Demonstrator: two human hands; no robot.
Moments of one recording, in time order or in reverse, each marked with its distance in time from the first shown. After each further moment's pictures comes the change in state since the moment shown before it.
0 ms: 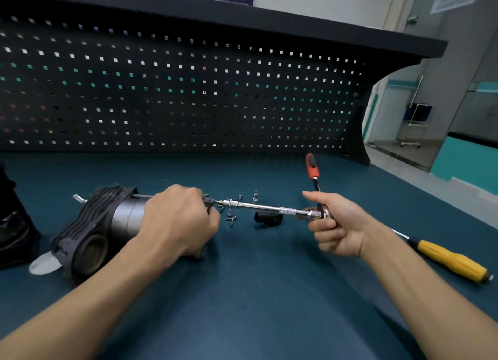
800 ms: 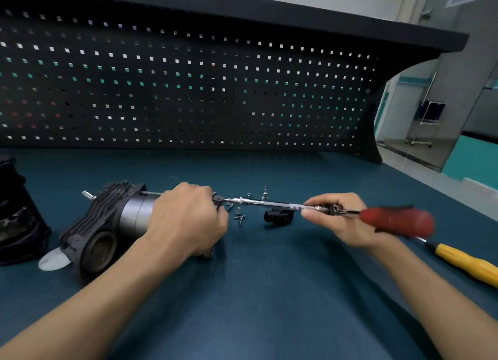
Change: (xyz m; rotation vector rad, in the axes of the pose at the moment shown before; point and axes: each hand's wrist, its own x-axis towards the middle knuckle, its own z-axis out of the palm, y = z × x) left_hand -0.002 0.001 -0.004 -0.039 -0.044 0.004; right_hand 0.015 0.016 -0.008 -0.766 0.301 -0.804
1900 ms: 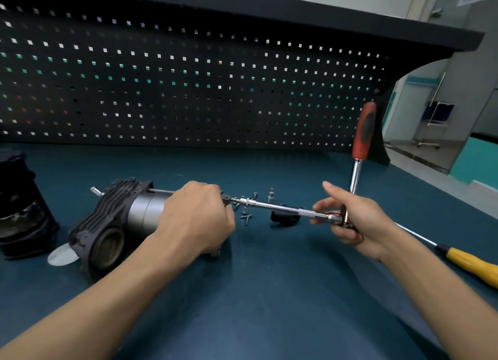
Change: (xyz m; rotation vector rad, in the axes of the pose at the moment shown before) left_hand 0.003 0.001 0.003 -0.048 0.001 -0.018; right_hand 0.003 -0.023 0.004 0.570 0.011 0.552
